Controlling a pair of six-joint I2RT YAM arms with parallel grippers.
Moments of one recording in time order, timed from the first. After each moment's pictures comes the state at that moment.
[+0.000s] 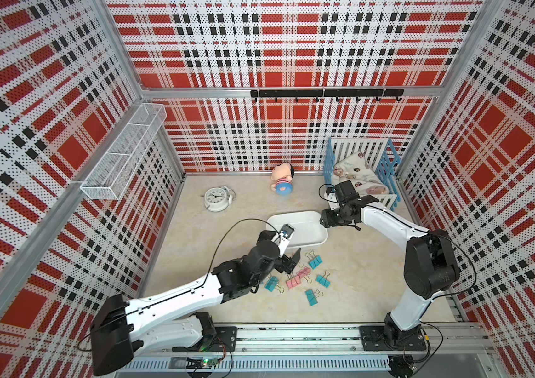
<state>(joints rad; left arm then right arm) -0.98 1.03 0.71 -0.07 -0.44 -0.04 0.36 1.75 1.33 -0.64 -0.14 0.17</state>
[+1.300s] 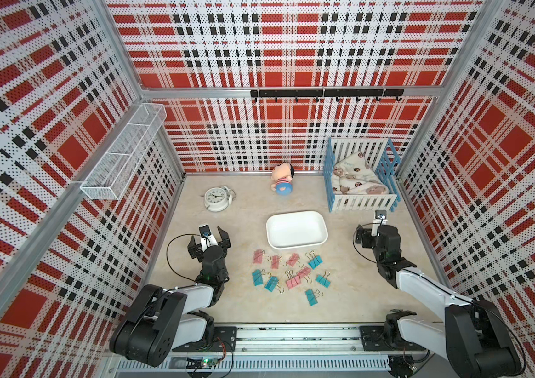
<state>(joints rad) -0.26 1.29 0.14 1.04 -0.68 -0.05 0.15 1.19 0.36 0.40 0.29 0.03</state>
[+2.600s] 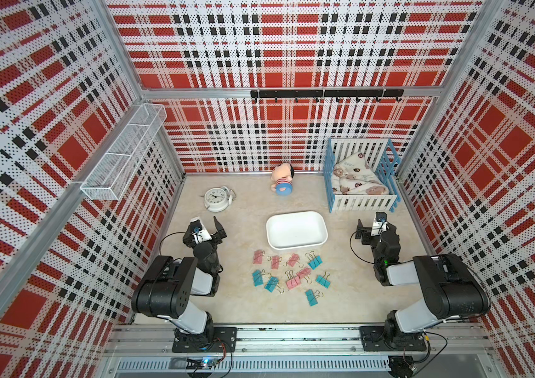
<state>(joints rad) -0.06 1.57 0.18 1.42 -0.42 -0.08 0.07 1.55 0.29 1.07 0.18 -0.04</state>
